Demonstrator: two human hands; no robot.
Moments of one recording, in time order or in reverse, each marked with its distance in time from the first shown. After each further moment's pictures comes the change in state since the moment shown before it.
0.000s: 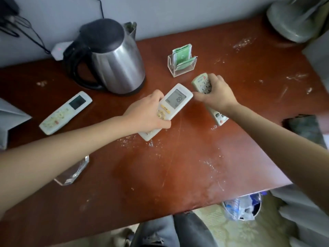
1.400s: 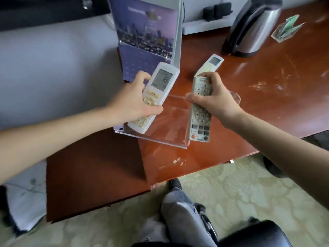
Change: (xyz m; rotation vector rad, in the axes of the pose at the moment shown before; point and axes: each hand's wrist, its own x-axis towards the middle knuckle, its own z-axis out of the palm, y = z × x) left_hand -0.369 -0.400 -0.160 -0.166 0.217 0.063; right_hand -0.251 -0.473 0.263 0.675 0.009 0.092
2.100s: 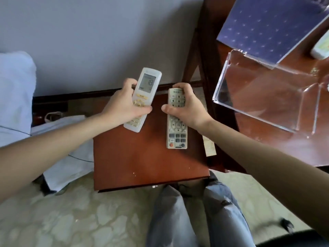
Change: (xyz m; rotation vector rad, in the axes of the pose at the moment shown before) left_hand -0.106 -0.324 -0.040 -0.122 0.100 -0.276; right_hand -0.013 0.040 0.352 -0.116 -0.298 0.037
